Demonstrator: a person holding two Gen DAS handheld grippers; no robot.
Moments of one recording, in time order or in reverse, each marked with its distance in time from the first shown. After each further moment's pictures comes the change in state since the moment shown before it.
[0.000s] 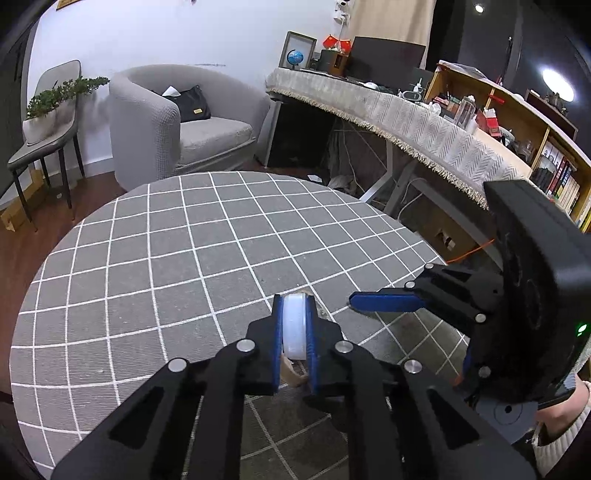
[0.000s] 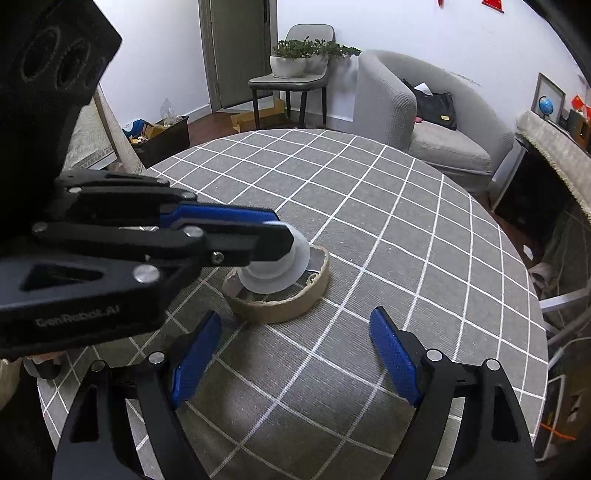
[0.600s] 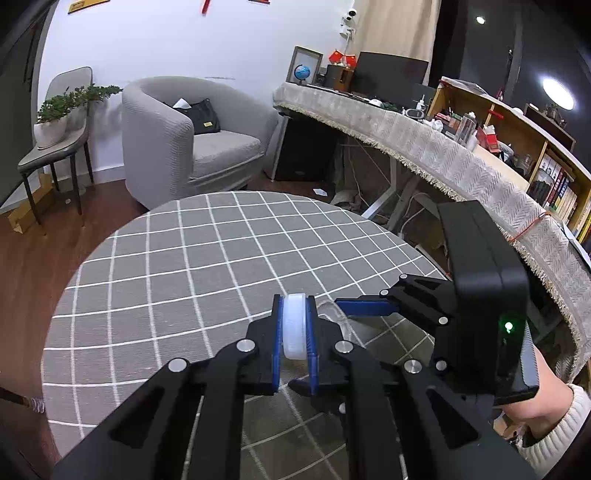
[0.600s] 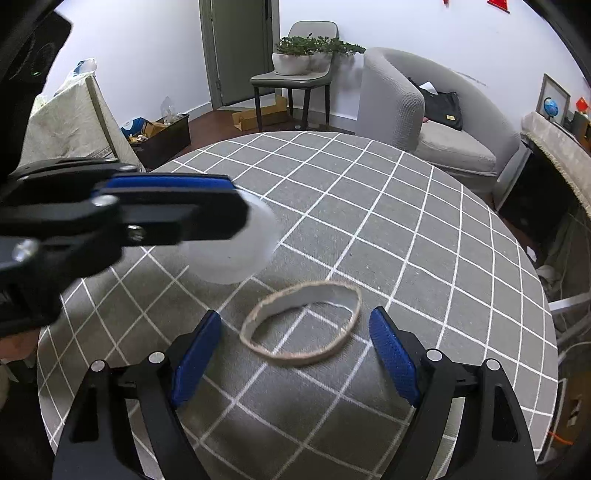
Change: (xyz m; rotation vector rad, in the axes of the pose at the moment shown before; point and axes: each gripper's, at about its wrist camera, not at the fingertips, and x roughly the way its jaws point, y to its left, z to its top) left arm -0.038 0.017 0.002 -0.015 -0.052 0.021; right arm 0.014 0.012 0.014 0.005 -0.001 0.002
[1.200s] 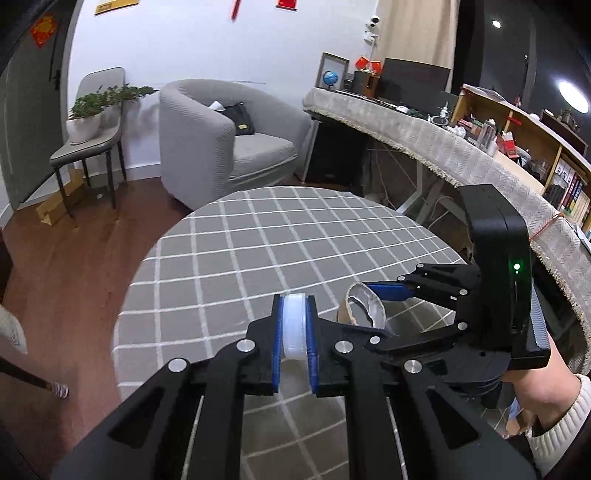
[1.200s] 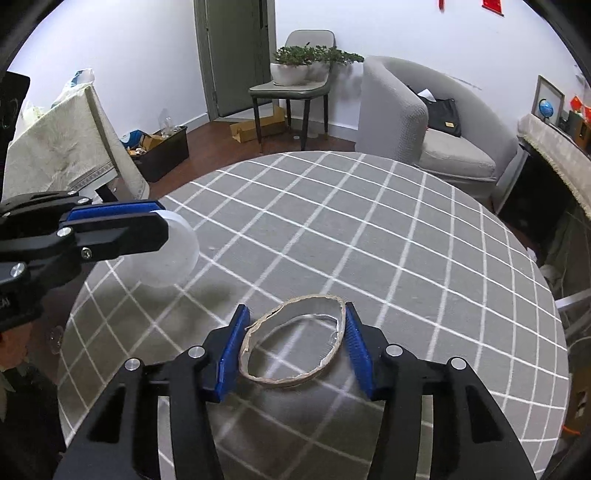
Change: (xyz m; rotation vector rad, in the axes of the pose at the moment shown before) left arm -0.055 0.043 -0.028 -0.029 -0.014 0.103; right arm 0.005 0.039 0.017 0.023 -0.036 -0.003
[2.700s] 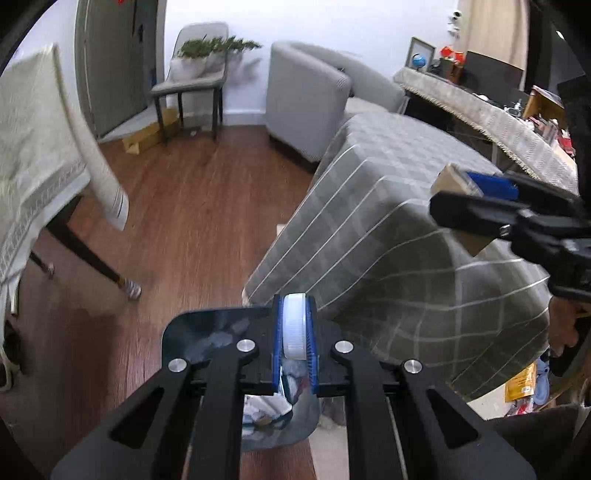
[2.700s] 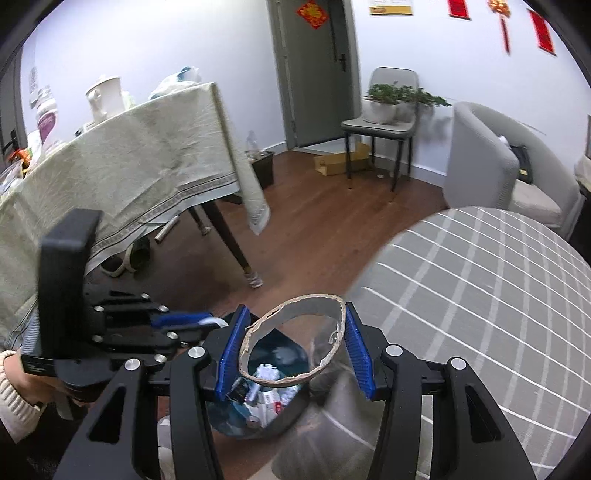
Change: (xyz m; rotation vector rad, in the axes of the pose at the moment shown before) left arm -0.123 0.138 -0.169 -0.170 0.126 0.252; right arm -0.018 0.214 -0.001 -0.111 -0.142 0.229
